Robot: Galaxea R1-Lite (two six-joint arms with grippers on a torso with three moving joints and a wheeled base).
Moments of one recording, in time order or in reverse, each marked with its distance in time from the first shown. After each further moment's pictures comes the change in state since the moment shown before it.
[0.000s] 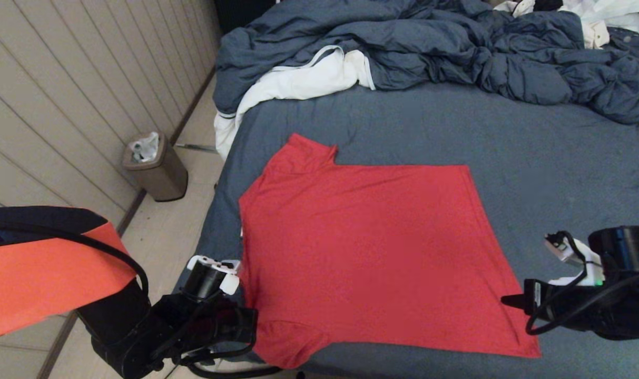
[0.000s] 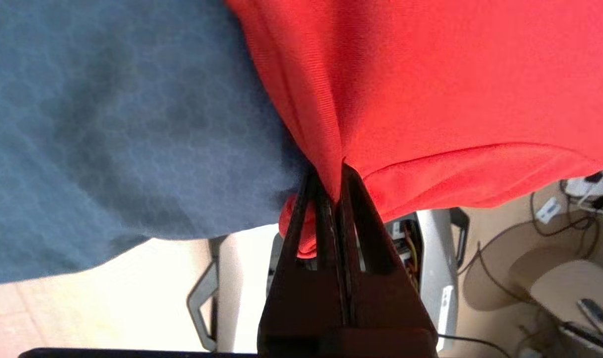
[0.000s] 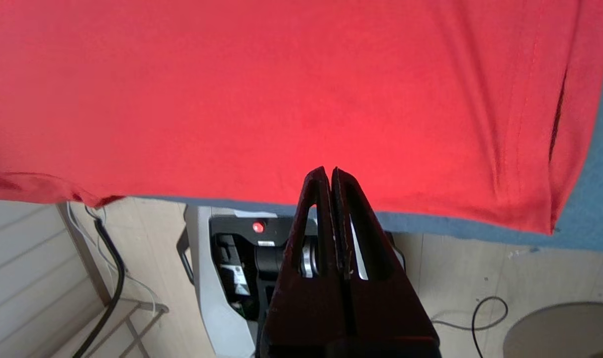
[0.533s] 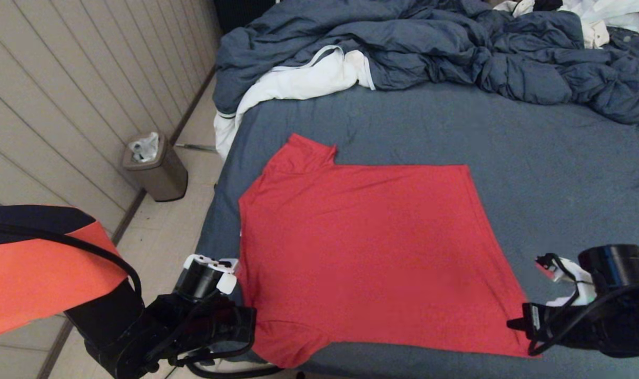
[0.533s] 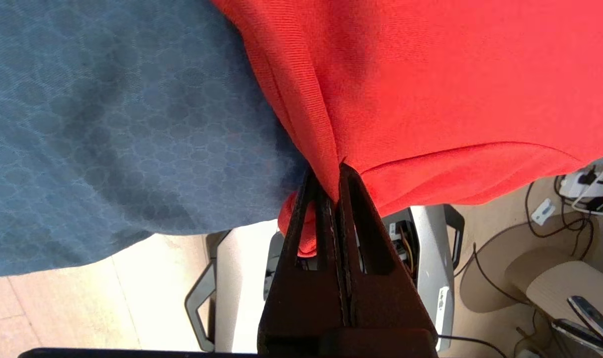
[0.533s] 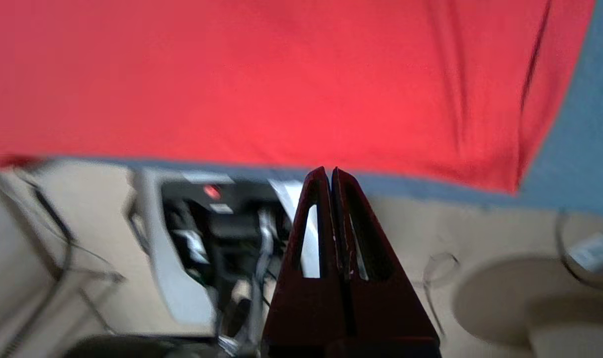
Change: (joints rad) left arm -0.001 -0.028 0.013 0.000 -0.001 -0.002; right arm -0.025 0.076 0.063 0.000 -0.064 -0.124
